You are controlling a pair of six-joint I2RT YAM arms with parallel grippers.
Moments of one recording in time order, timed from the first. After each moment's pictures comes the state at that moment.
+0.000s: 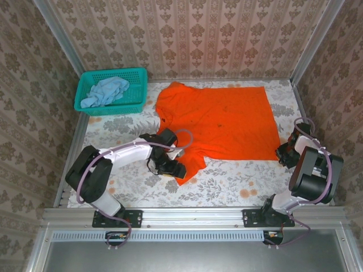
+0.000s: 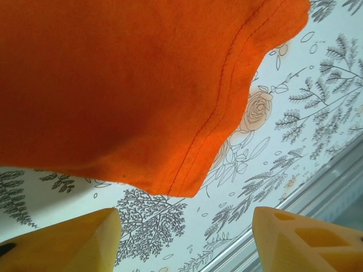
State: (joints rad) left arm -0.77 1.60 0.93 -0.75 0.48 -0.32; right arm -0.48 1.53 0.79 -0.64 -0.01 0.73
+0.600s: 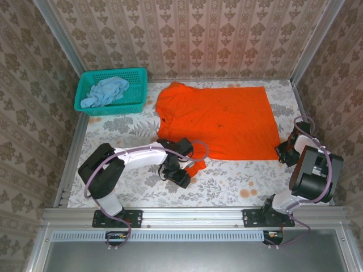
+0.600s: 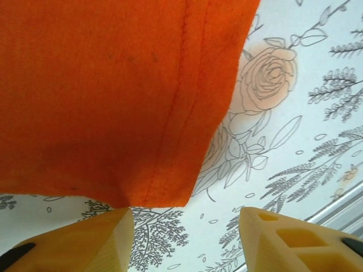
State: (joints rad) left arm -0.97 1.70 1.01 -0.83 0.29 -0.29; right arm -0.48 1.54 0.79 -0.60 -0.01 0.74
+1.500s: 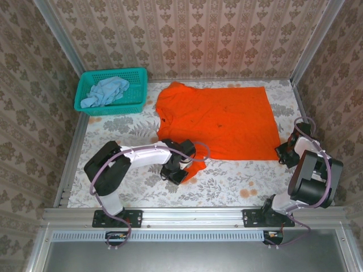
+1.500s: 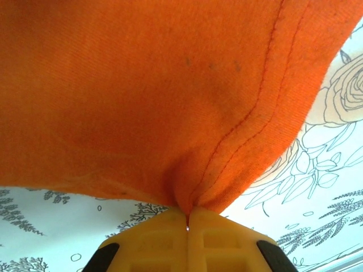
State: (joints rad) left arm -0.98 1.75 1.05 -0.90 0.17 -0.31; right arm -0.47 1.47 0.77 -0.64 0.00 0.74
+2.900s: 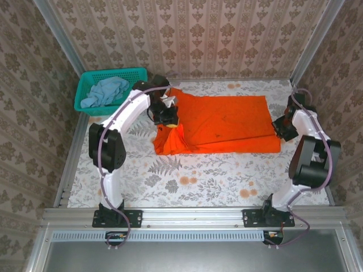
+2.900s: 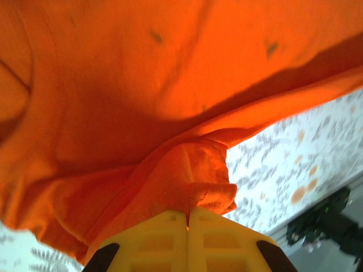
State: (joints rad) left arm -0.47 2.04 1.92 -1.23 0.48 -0.35; right arm -0.32 1.73 1.27 -0.86 0.02 0.85
